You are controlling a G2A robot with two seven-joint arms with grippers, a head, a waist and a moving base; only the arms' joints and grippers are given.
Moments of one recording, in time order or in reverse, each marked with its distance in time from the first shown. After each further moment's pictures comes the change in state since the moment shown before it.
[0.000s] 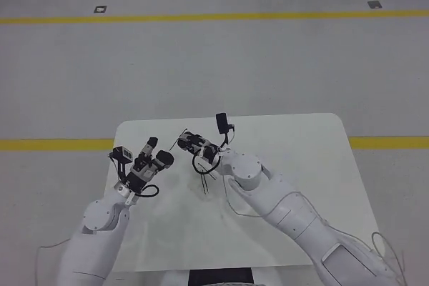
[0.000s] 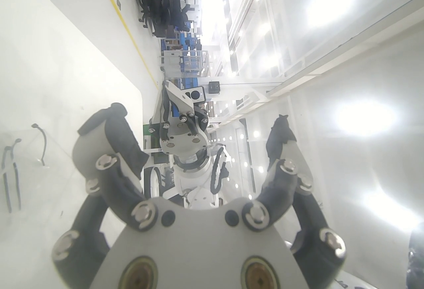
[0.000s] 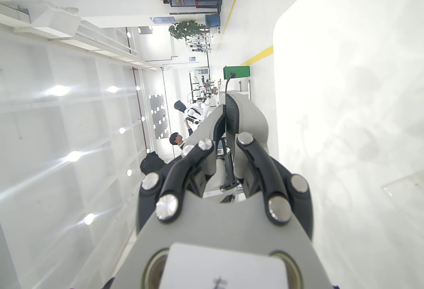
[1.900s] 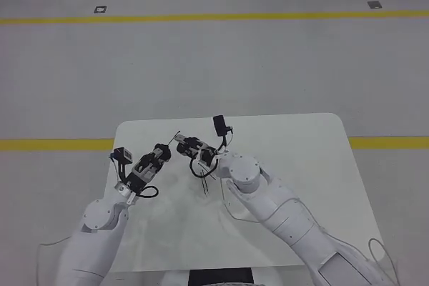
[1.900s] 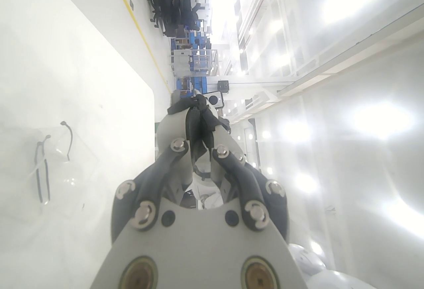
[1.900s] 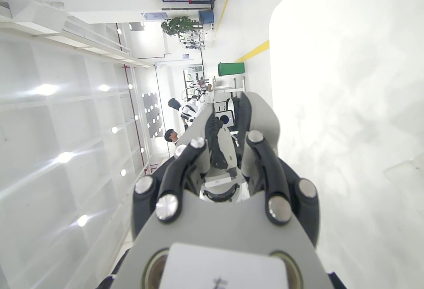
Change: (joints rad) left arm -0.015 0.022 0.007 0.039 0.017 -0.004 -0.023; right arm -0.066 -0.038 0.093 -0.050 -0.110 0.067 0.067
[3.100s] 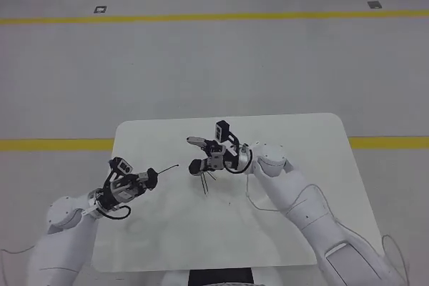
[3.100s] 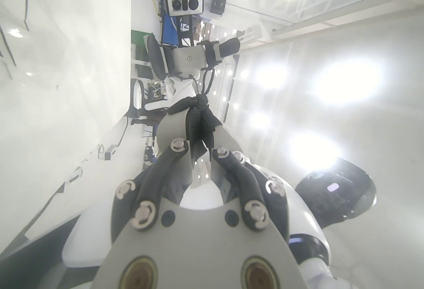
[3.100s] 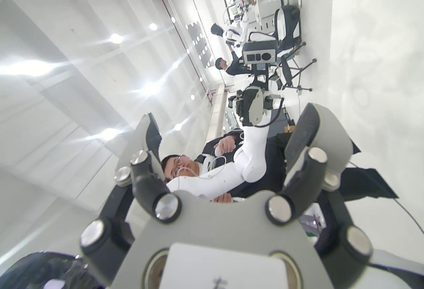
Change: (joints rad) left arm -0.010 0.078 -0.170 0.128 -0.260 0.273 -0.738; right arm 0.072 0.037 0.138 0.228 0.322 -0.031 0.758
